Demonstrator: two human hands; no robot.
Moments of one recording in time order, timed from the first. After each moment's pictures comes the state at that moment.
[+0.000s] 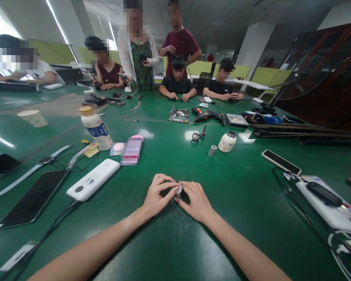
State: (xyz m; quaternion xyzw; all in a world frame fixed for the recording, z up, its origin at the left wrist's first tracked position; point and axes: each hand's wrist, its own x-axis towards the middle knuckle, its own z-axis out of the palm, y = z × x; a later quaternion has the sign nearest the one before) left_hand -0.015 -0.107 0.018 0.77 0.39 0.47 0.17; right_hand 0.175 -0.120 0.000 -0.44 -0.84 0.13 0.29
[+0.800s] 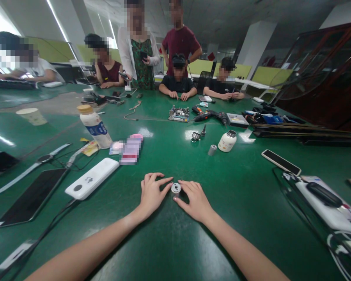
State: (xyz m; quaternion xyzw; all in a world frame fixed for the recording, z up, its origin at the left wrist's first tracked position) left_hand -0.019 -0.101 0.001 0.72 0.62 0.29 0.08; right_hand 0.176 -0.120 0.001 -0.45 -0.84 0.13 0.28
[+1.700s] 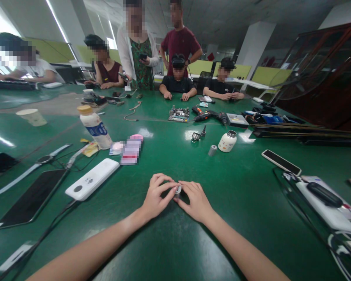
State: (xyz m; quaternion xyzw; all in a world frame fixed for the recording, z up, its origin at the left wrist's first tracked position) left_hand -0.016 -0.111 0.017 0.79 0.40 0.44 0.12; right_hand 0.175 -0.120 0.001 -0.44 -0.84 0.13 0.29
